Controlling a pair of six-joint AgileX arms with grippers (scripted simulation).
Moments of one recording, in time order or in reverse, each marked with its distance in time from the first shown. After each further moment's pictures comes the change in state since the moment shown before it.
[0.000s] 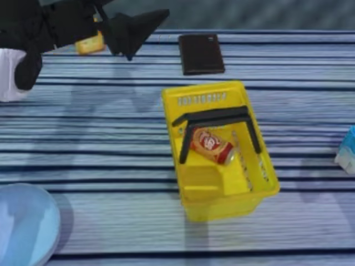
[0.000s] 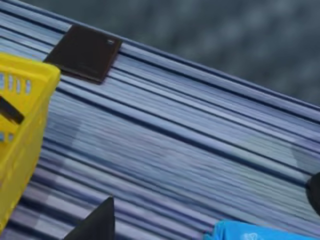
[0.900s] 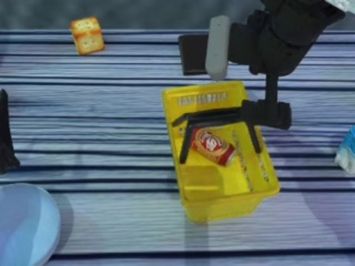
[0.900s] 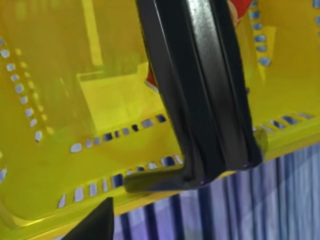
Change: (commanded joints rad) left arm 0.189 -1.559 -0.863 -0.697 -0.802 -0.011; right arm 0.382 1.408 1.336 -0.907 0.028 -0.653
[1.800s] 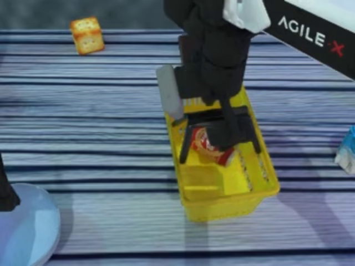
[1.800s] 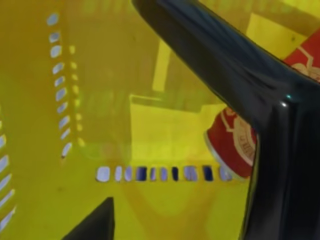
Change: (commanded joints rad) left arm 0.024 -0.344 -0.257 -0.160 -0.195 0.074; right arm 0.097 0.363 0.329 -0.219 0.011 -0.175
